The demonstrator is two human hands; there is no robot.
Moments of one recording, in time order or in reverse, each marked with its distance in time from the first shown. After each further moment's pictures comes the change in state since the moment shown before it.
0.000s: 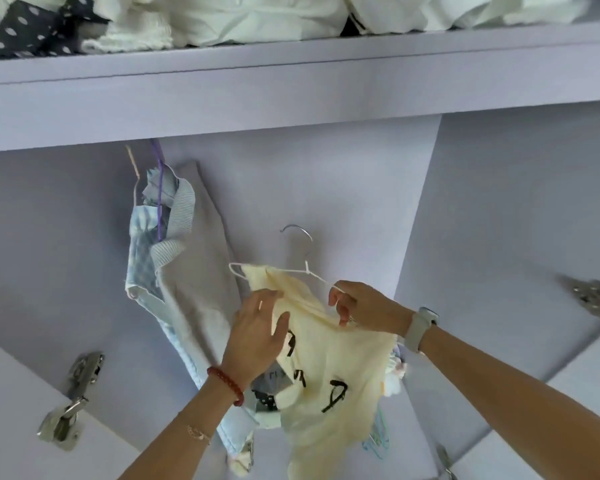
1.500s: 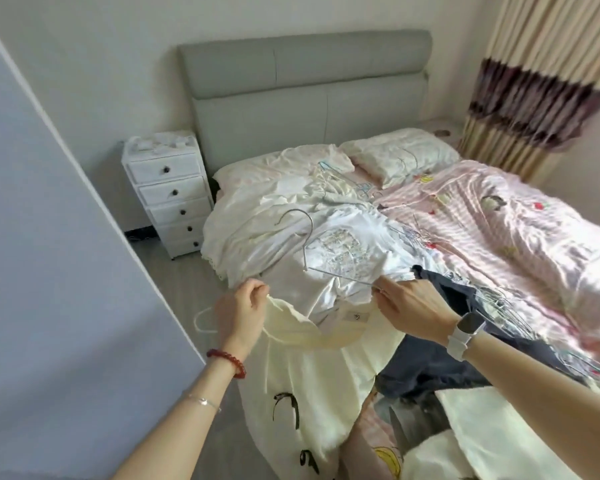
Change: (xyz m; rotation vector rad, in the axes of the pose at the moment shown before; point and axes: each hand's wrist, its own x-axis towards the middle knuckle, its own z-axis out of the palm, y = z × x) left_hand -0.343 0.487 0.199 -0.764 -1.025 1.005; right_hand -0.719 0.025 0.176 -0.617 1.131 1.506
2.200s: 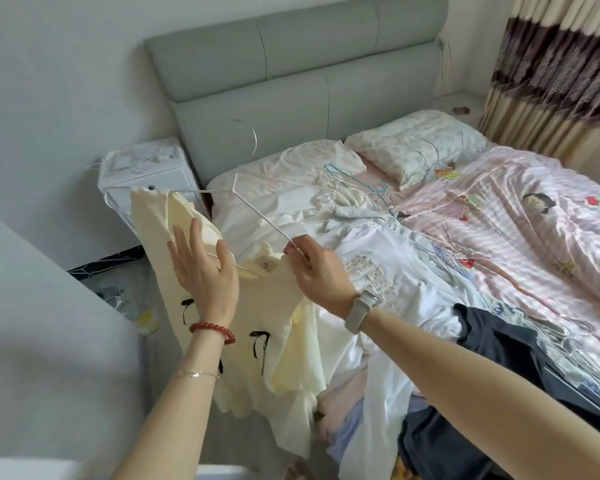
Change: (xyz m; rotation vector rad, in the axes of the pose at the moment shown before) left_hand 0.241 0.011 0.039 0.009 0.279 -0.074; right_hand 0.260 -0.009 0.063 0.669 0.233 0.221
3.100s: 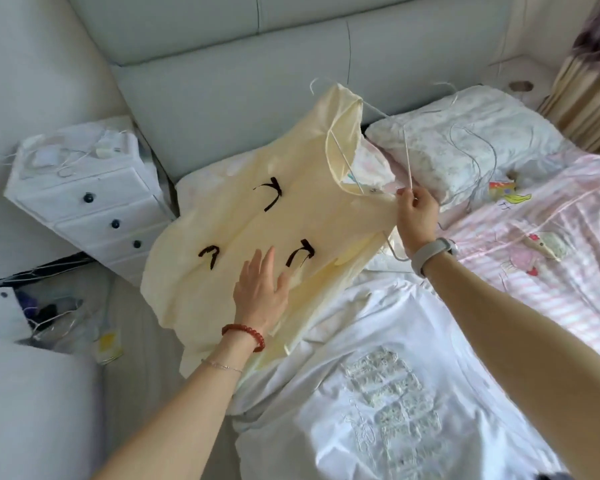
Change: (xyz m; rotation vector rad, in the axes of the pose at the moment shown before) left_hand 0.203 -0.048 0.275 0.292 -0.683 -0.062; right_hand 0.355 0.272 -0.013 0.221 0.472 0.522
